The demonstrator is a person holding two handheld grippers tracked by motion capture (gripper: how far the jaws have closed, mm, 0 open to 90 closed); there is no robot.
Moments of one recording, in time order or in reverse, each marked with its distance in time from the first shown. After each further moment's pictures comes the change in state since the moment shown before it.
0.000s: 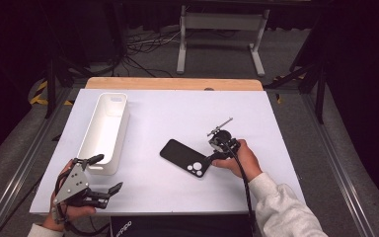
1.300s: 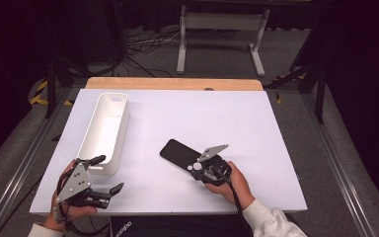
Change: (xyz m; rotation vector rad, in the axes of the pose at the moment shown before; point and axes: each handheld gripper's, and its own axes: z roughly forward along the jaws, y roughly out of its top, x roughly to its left) left arm 0.000 -0.002 0.003 0.026 -0.016 -0.006; right arm 0.062 -0.039 0.011 -0.216 0.151 -0.184
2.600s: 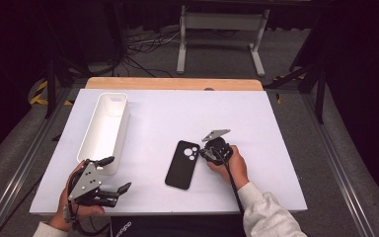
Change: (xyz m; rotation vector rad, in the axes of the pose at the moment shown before) left arm -0.009 0.005 0.016 0.046 -0.016 -0.015; right arm -0.057 0.016 0.018 -0.042 -0.230 0.072
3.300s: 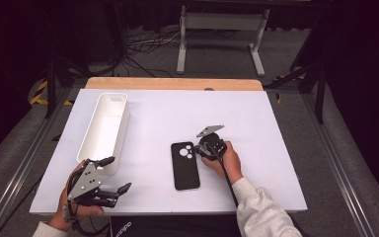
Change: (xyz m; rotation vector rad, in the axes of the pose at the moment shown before) left arm 0.000 0.000 0.000 -0.002 -0.014 0.002; right arm 0.000 0.016 0.015 -0.012 0.011 -0.005
